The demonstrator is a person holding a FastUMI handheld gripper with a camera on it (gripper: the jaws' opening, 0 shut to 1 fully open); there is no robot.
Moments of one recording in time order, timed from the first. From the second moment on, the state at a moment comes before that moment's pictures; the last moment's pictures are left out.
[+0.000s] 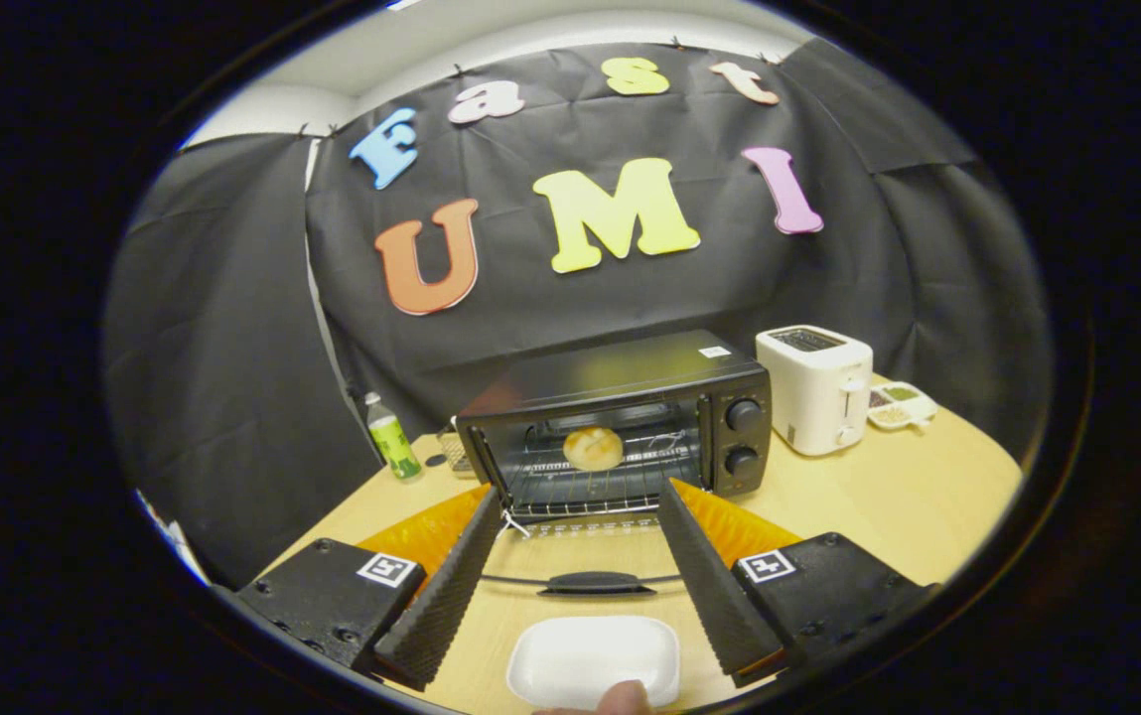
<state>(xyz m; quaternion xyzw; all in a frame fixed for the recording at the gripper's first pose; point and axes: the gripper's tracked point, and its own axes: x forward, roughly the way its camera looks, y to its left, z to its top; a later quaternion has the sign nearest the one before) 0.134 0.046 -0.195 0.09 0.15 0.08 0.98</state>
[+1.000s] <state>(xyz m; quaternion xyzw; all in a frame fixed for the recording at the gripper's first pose) 0.133 0.081 -0.346 0.01 0.34 0.09 0.94</state>
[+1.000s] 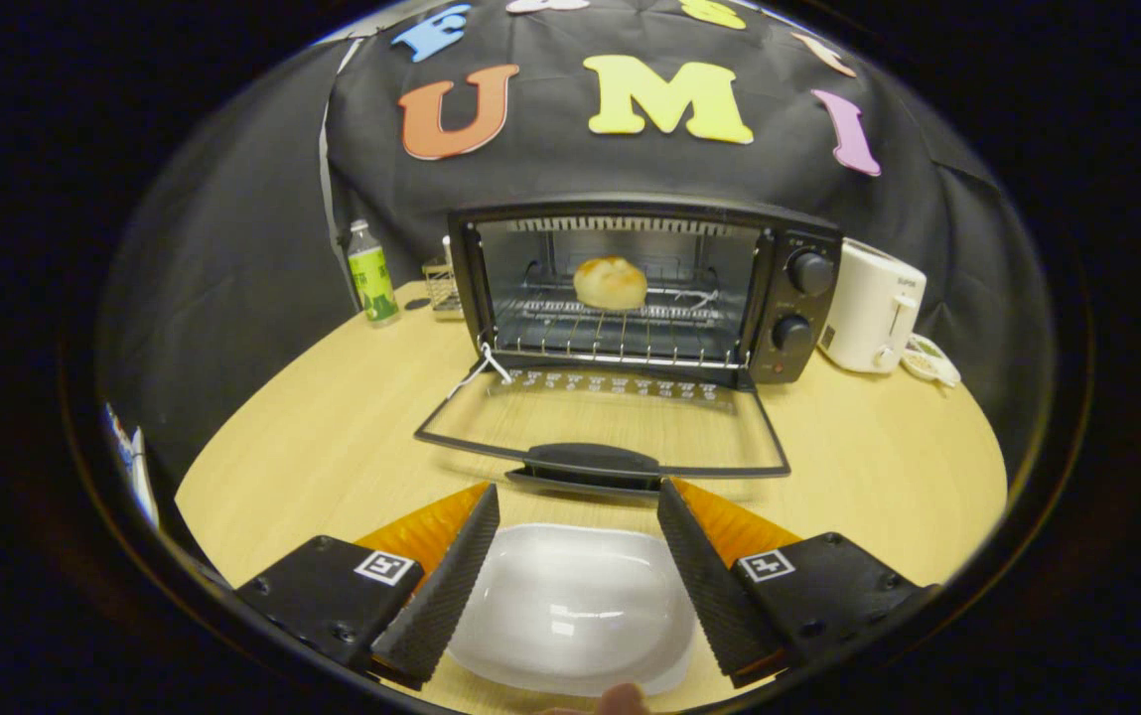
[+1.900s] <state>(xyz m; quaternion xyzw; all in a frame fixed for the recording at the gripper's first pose) 0.158 0.079 -0.348 -0.01 0.32 0.03 0.95</state>
